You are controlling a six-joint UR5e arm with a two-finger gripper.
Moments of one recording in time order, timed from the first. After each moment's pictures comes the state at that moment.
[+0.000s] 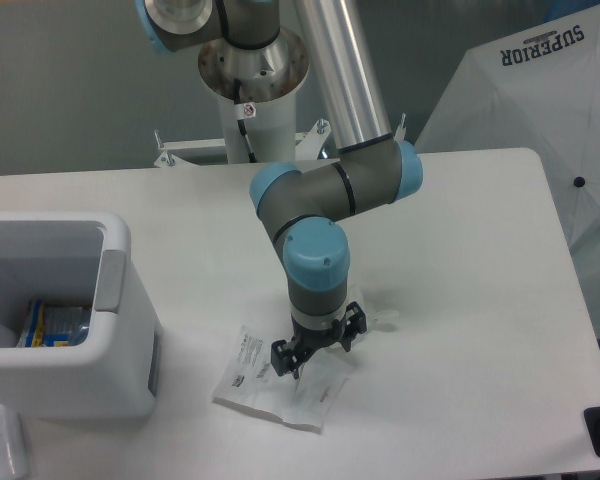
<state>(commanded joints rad) 2.36 -2.17 -1.61 -0.79 1.58 -0.13</state>
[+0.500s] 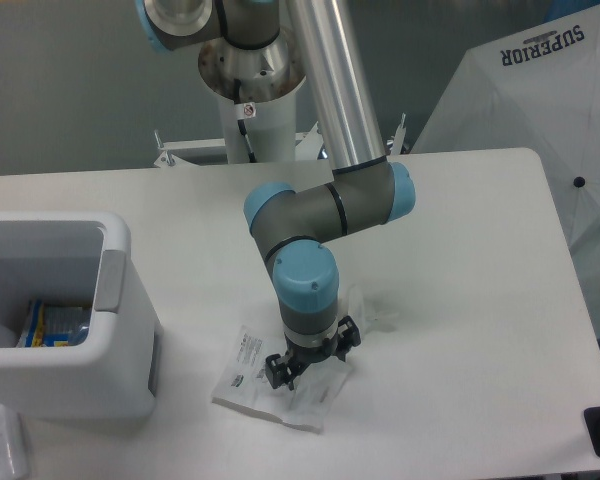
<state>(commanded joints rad) 2.35 -2.20 -1.60 -0.79 1.60 -0.13</state>
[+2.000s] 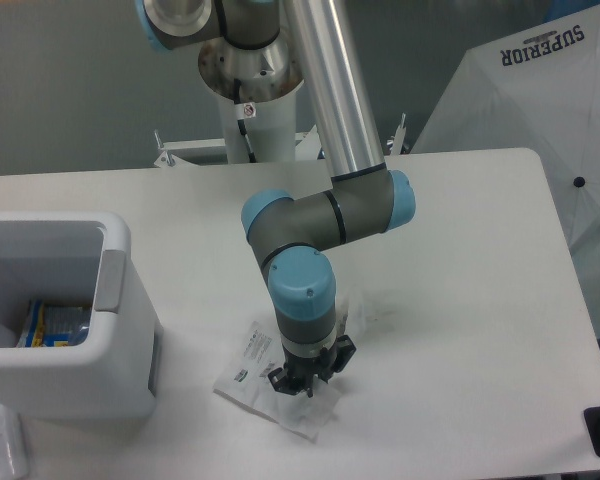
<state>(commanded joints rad) 2.34 -2.18 -1.55 -0.78 1.58 -0.12</state>
